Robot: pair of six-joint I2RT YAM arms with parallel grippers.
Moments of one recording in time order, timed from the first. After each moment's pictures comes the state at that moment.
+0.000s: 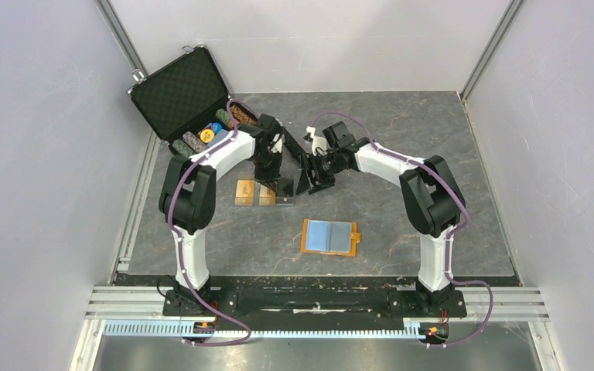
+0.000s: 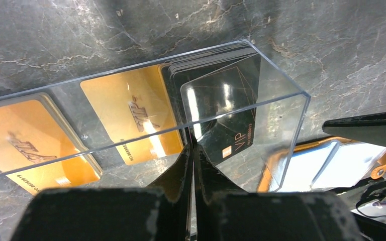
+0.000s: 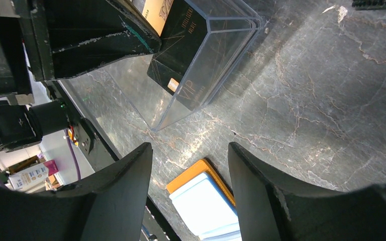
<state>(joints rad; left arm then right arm) -0.42 2.01 1.53 -0.89 0.19 -0.31 0.53 2.00 1.41 -0.43 -0.65 0.29</state>
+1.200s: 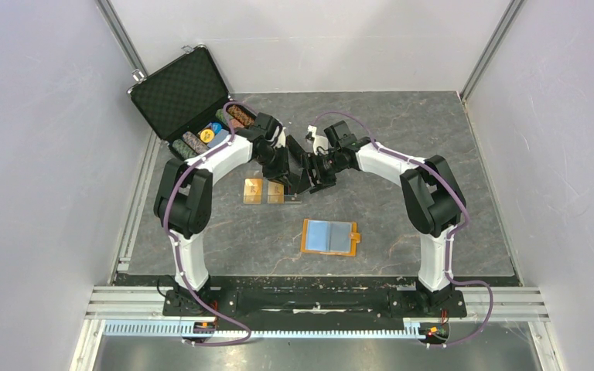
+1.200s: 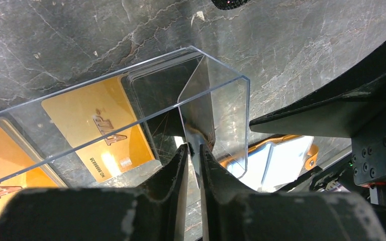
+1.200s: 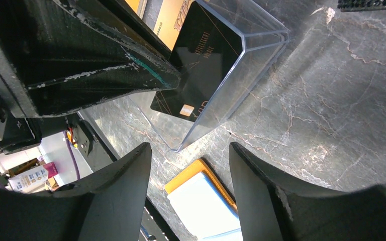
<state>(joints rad) -0.42 1.96 1.46 -0.67 0.38 -0.40 0.52 2.00 1.41 -0.43 -0.65 0.29</state>
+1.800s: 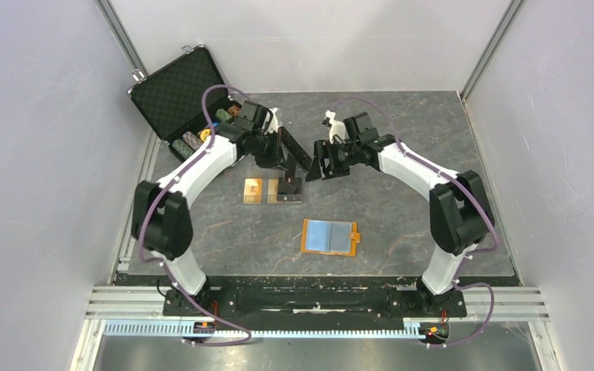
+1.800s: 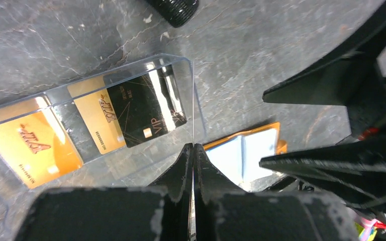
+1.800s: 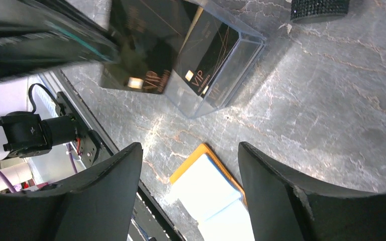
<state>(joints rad) -0.42 1.76 1.44 -0.67 0.32 -0.40 0.47 1.81 1.33 -0.40 -0.60 0.30</state>
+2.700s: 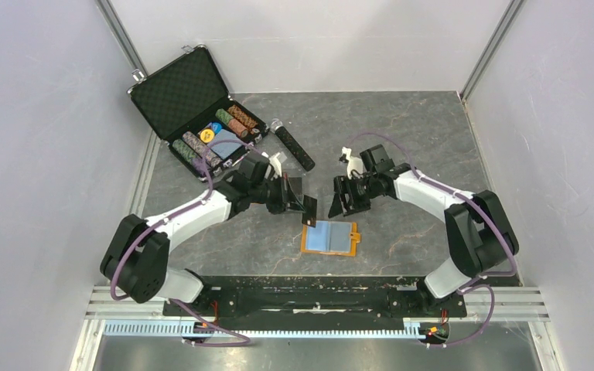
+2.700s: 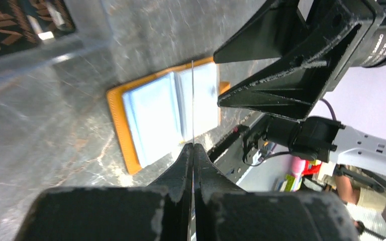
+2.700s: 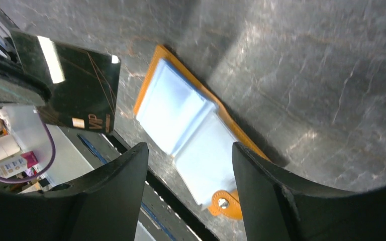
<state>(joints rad) -0.56 1.41 0.84 -0.18 0.50 -0.74 0.42 1.60 0.95 -0.43 -0.60 0.23</state>
